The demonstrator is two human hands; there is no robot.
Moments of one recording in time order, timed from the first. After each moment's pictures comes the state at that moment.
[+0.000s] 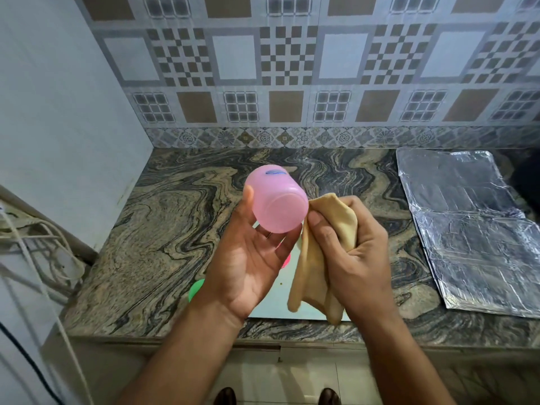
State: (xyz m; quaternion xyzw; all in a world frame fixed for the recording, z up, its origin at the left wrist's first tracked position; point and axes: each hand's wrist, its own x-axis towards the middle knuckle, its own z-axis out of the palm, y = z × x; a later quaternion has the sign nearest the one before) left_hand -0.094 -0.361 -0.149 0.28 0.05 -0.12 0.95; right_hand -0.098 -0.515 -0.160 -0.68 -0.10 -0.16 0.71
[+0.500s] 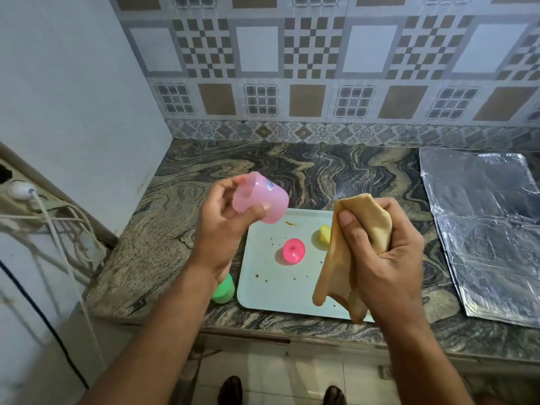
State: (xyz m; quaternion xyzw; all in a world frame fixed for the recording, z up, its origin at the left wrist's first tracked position) left_hand -0.072 -0.303 -0.179 0.63 0.07 0.10 0.77; right_hand -0.102 -0.519 -0.164 -0.69 -0.08 -0.17 0.70
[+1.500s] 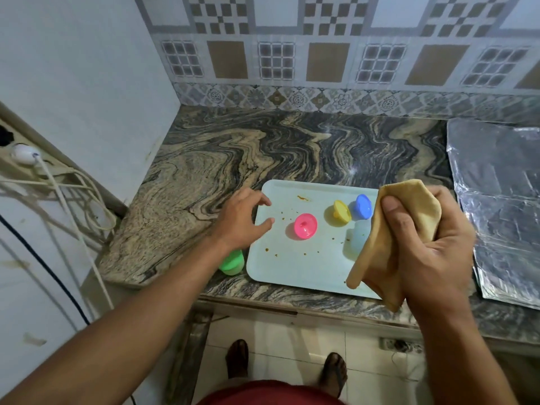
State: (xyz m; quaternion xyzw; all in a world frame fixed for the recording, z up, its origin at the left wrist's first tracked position) left_hand -0.028 -0.255 -0.319 0.96 -0.05 0.04 0.29; right_hand -0.102 -0.541 -0.183 -0.71 -0.06 -0.18 0.68
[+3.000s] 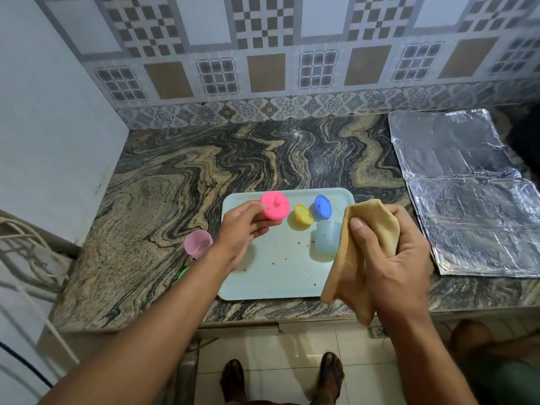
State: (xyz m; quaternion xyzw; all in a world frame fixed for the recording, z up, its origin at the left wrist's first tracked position) left_hand -0.014 -0.354 -0.281 0.62 0.16 -0.13 0.75; right_hand -0.116 -0.568 -0.201 -0.71 0.04 -0.19 0.68
